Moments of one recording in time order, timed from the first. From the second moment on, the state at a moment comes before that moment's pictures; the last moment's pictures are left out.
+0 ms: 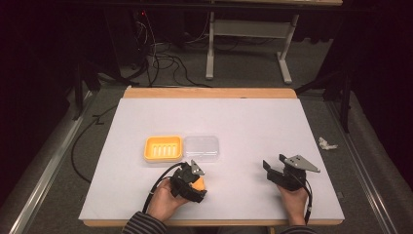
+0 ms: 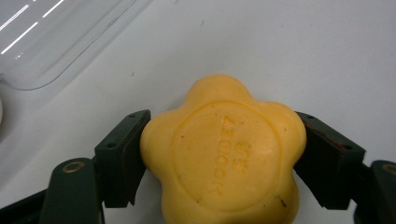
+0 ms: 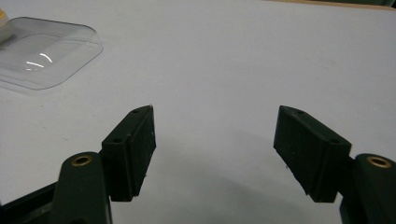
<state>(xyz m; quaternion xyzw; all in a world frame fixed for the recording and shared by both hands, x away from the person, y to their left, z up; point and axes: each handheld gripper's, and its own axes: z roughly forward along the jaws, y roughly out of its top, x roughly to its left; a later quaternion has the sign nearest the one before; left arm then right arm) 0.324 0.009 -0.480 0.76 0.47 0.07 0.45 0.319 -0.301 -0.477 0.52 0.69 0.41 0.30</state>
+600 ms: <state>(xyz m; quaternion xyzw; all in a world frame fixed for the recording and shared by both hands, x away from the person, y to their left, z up) 0.321 0.013 -0.471 0.75 0.47 0.07 0.46 0.319 -0.301 -0.477 0.52 0.69 0.41 0.30</state>
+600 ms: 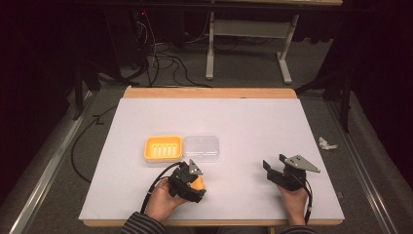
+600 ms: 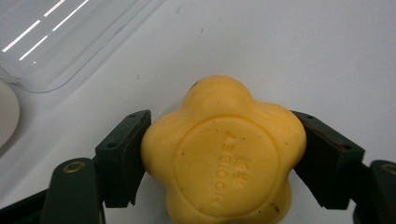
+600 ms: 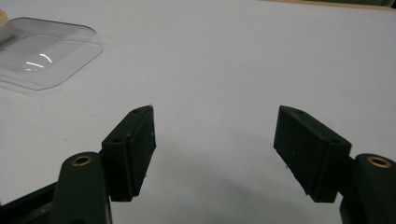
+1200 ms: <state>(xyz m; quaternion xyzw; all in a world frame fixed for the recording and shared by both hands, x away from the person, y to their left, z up) 0.322 0.028 -0.455 0.73 0.48 0.08 0.48 0.319 -0.301 -0.477 0.52 0.69 0.41 0.29</state>
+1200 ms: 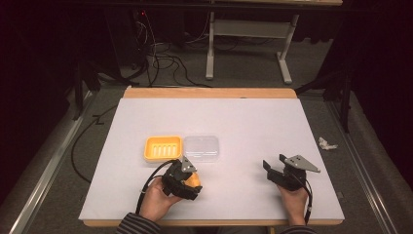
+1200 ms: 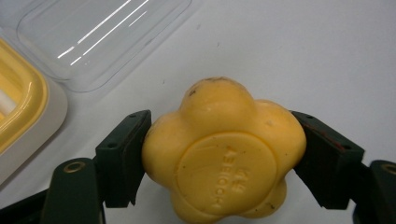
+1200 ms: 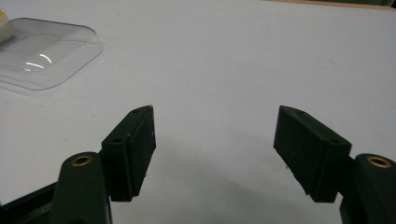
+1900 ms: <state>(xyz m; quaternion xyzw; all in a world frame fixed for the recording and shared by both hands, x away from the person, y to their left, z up) 0.325 0.047 -0.447 0.72 0.49 0.10 0.49 0.319 -0.301 -0.477 0.52 0.69 0.41 0.30</state>
